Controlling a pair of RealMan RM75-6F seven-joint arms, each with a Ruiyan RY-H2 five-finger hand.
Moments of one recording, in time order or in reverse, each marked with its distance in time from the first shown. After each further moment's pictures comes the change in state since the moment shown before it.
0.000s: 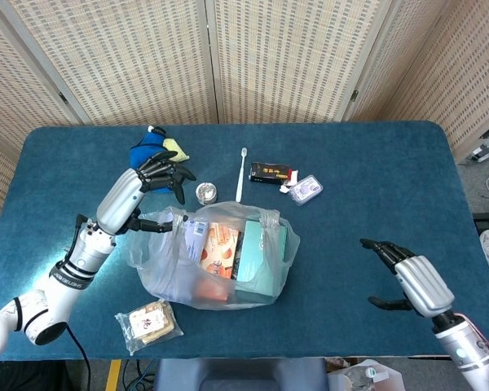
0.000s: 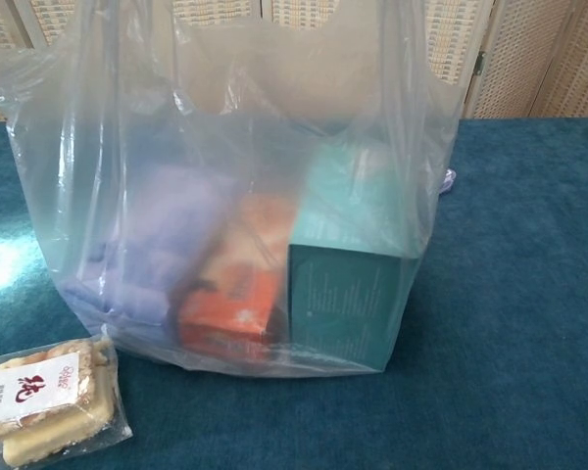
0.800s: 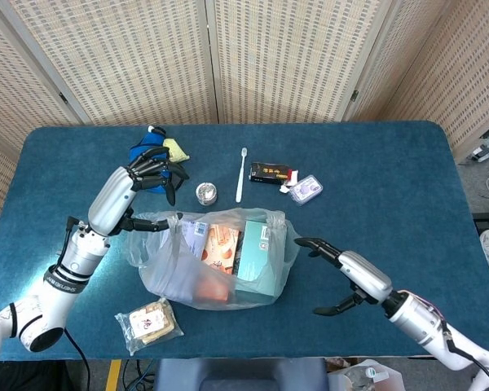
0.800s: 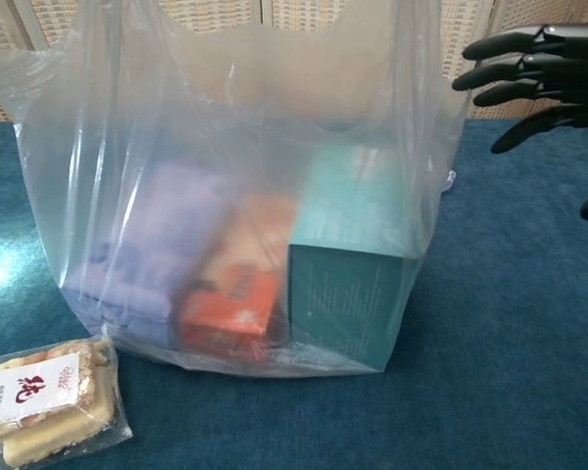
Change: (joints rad) left arm 0.018 0.044 -0.010 -0.078 -0.038 0.027 0.066; right arm 0.287 -0.011 -0.012 -0.028 -0.132 -0.147 0.653
